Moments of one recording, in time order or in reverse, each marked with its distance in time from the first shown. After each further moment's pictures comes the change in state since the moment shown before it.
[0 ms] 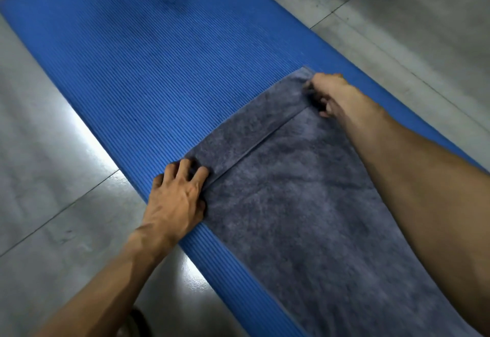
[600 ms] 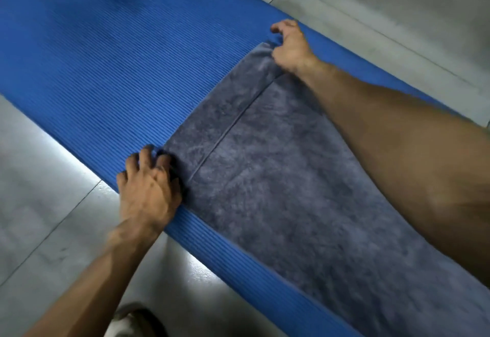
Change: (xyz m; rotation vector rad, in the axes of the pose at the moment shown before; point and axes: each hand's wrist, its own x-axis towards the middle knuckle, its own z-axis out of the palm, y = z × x) left_hand 0.009 -0.011 -0.016 -0.050 0.070 -0.106; right_hand -0.005 -0.006 -0.005 -0.155 0.130 -0.496
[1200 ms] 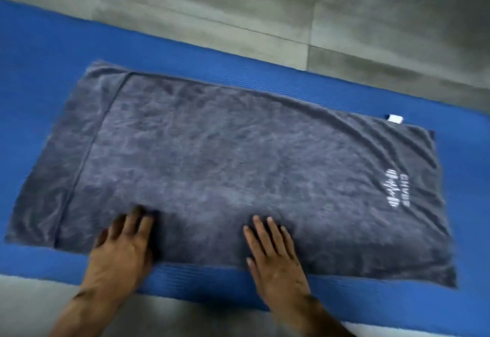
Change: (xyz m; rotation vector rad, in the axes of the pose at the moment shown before) left_hand -0.085 0.119 0.022 0.228 -0.364 0.562; right_hand -0.476 0.178 0.012 -0.490 -0.092 0.173
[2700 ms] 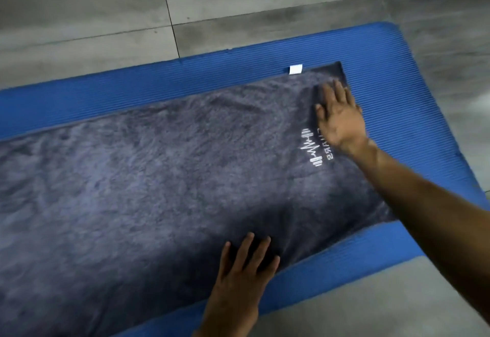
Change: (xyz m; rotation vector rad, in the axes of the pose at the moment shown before) left_hand 0.009 0.282 0.042 0.073 -0.118 0.834; right_hand 0.048 0.357 -0.091 0.248 0.241 0.744
